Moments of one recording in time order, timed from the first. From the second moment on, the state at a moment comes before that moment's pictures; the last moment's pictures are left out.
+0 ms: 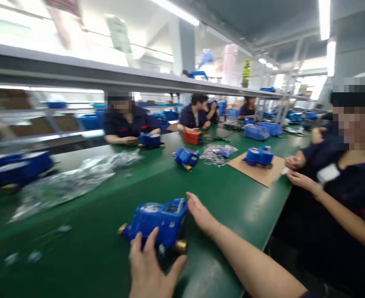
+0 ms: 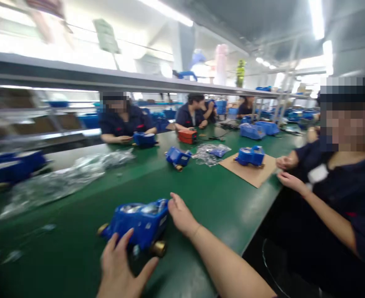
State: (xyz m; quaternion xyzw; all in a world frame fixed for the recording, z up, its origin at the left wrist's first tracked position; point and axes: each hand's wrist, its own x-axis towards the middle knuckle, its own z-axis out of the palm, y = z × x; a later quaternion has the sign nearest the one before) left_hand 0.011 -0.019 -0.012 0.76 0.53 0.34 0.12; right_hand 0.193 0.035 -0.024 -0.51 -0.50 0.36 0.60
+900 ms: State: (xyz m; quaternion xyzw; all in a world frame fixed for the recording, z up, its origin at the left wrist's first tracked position) left_hand -0.234 0.053 0.016 0.64 0.74 0.23 -0.02; right_hand 0.157 -0.006 -0.070 -0.49 -0.59 0.20 0.61
